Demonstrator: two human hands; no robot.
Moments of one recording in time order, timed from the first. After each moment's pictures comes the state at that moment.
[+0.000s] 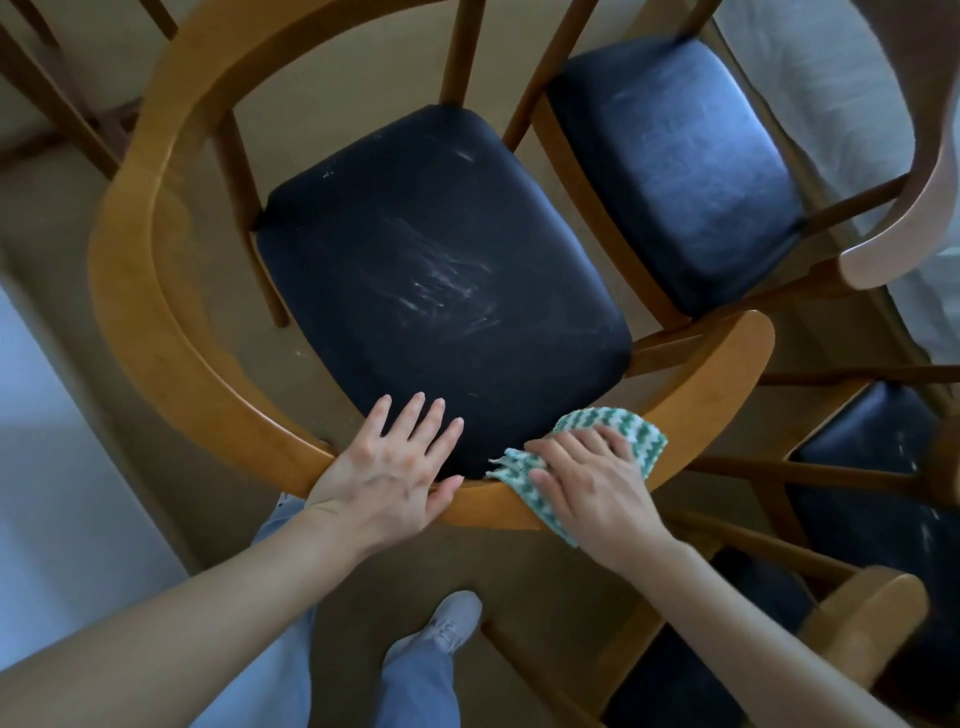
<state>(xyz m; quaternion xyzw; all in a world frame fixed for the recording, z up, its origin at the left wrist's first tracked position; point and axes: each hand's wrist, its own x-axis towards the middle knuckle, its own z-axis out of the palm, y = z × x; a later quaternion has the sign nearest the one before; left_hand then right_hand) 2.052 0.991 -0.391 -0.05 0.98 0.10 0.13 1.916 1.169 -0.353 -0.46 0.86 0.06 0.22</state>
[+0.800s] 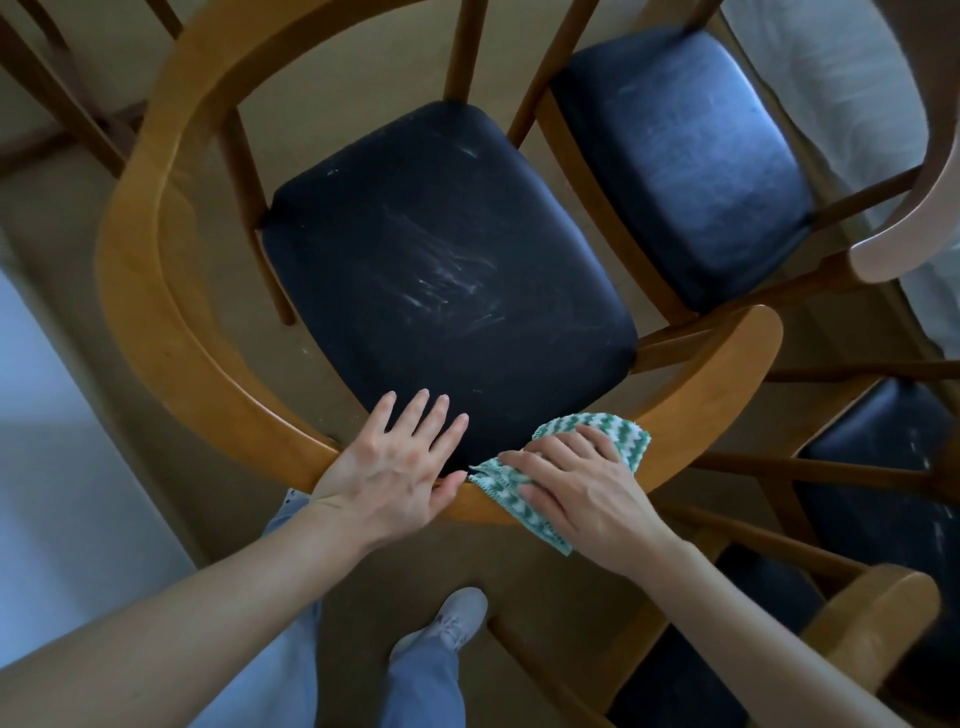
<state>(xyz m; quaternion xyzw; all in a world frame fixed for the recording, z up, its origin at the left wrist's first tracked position) 2.051 0.991 -0.386 -0.05 0.99 0.07 0.14 1.914 1.175 -0.360 -0.55 0.79 0.04 0.25</state>
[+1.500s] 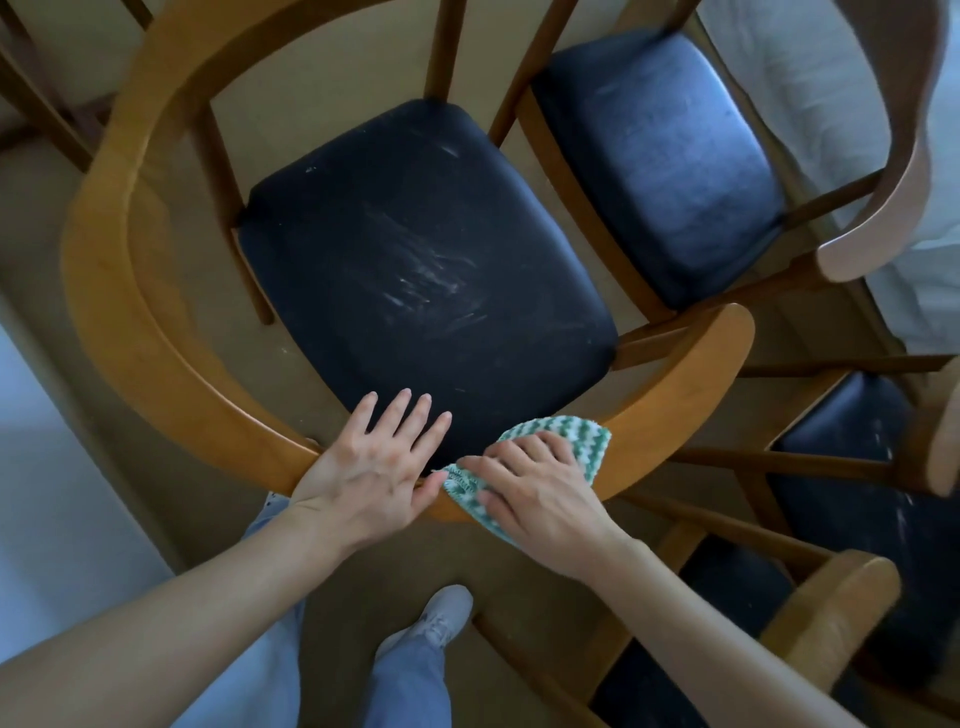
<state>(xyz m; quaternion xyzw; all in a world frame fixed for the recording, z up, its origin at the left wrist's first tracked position) 2.052 0.991 -0.390 -0.05 0.99 0.09 0.13 1.934 1.162 -0.360 -0.55 0.79 0.05 0.25</state>
